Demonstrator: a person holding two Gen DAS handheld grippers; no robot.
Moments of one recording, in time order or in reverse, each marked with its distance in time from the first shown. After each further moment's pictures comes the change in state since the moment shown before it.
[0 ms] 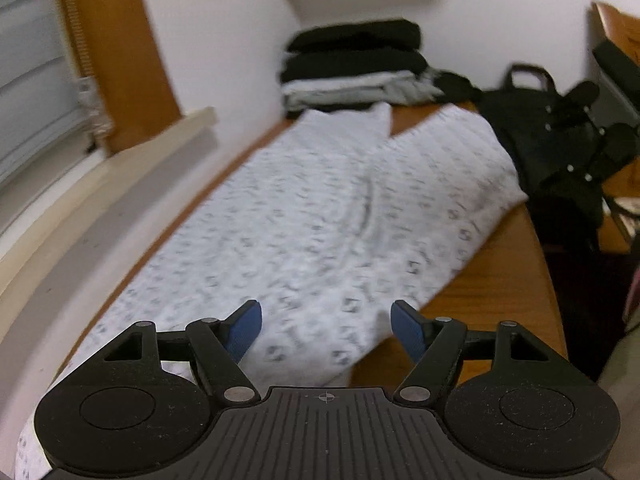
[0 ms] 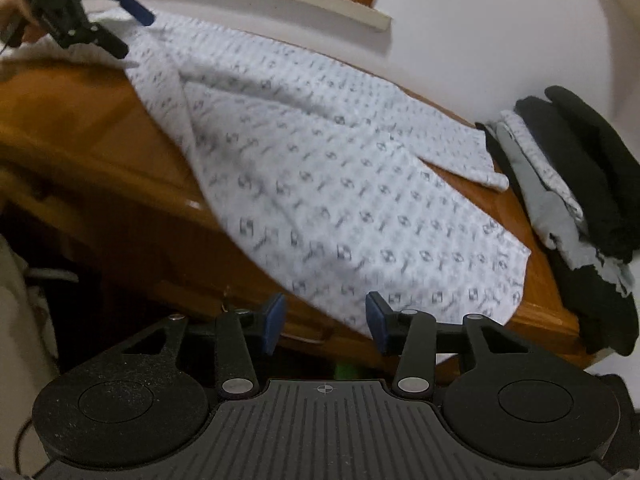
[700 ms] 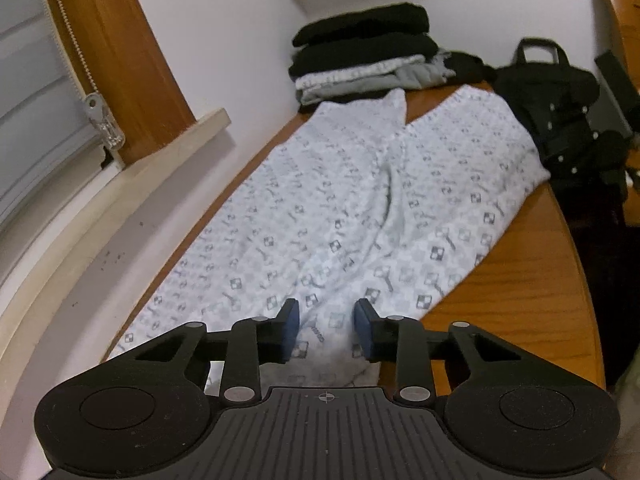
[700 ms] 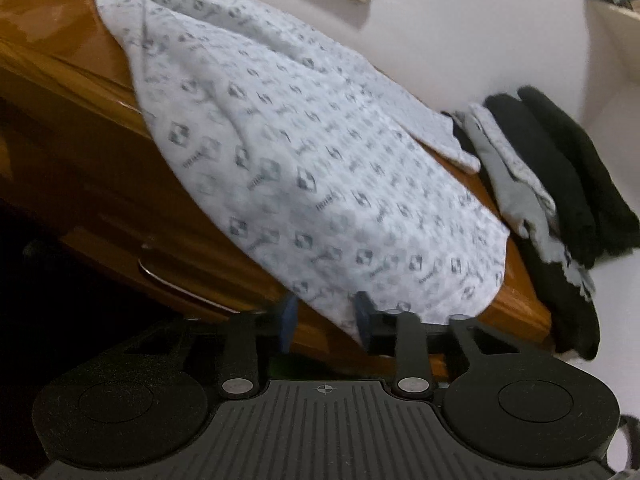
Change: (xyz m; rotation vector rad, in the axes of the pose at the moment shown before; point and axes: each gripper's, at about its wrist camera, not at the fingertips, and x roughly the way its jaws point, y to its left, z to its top) left arm 0.002 0.001 -0.001 0.051 0.006 0.083; right arm 0.053 0.002 -0.035 -0.081 0.003 -0.200
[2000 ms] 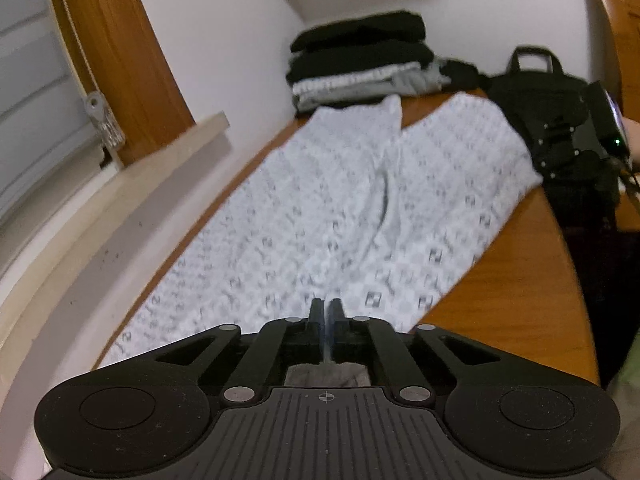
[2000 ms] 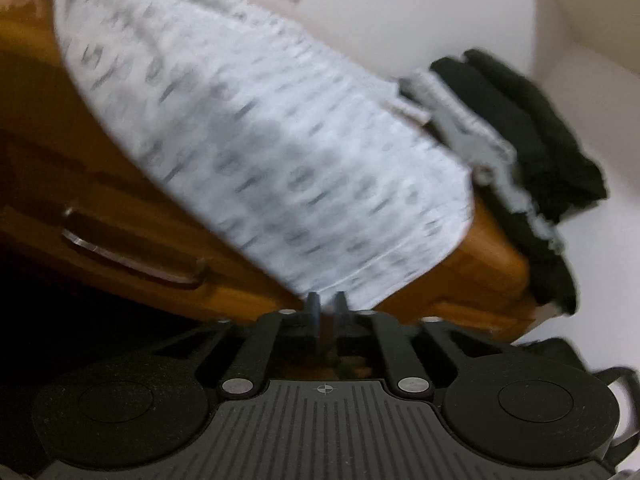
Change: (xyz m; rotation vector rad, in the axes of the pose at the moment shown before) left arm -0.002 0.001 -0.006 0.002 -0.003 -0.019; right arm 0.036 -0.007 -0.037 0.091 0.022 -0.137
